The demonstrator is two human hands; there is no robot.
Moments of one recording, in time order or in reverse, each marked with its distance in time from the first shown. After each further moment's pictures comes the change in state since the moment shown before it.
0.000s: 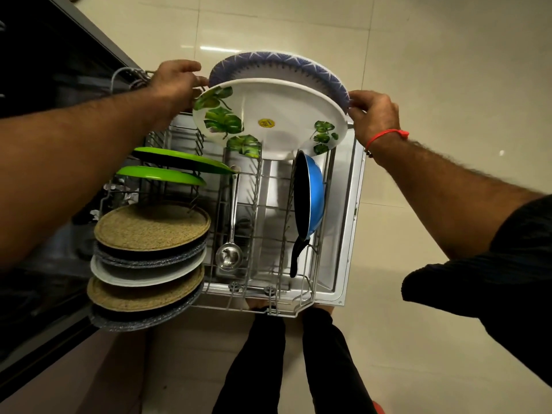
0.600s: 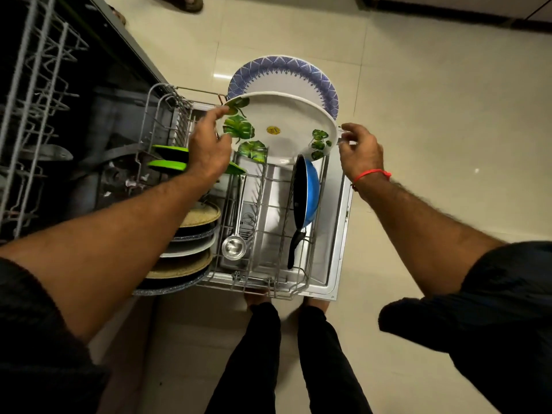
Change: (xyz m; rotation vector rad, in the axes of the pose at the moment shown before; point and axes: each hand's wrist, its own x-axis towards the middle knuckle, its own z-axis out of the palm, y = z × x) left_hand -0.150 -0.035 0.023 0.145 0.217 0.350; right_hand -0.107 -0.028 -0.023 0.126 0.069 0.010
